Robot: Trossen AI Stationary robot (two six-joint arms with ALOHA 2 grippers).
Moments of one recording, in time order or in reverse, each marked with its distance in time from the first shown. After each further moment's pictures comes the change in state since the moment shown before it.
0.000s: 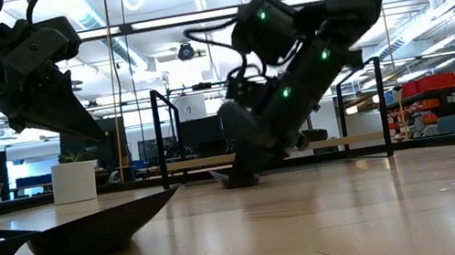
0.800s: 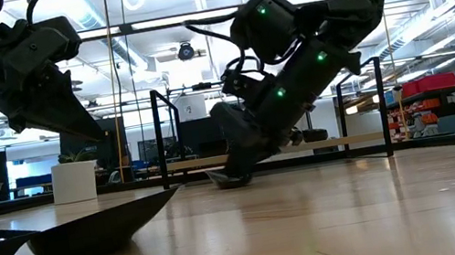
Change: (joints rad) left arm 0.000 0.000 0.000 0.001 0.003 0.000; right arm 0.007 0.028 0.000 0.106 0.089 -0.058
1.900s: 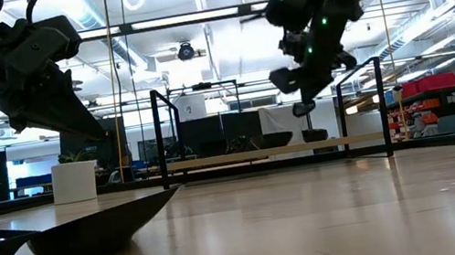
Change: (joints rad) left arm 0.000 0.000 0.000 0.003 -0.011 0.004; right arm -0.407 -0.437 0.000 -0.608 0.344 0.017
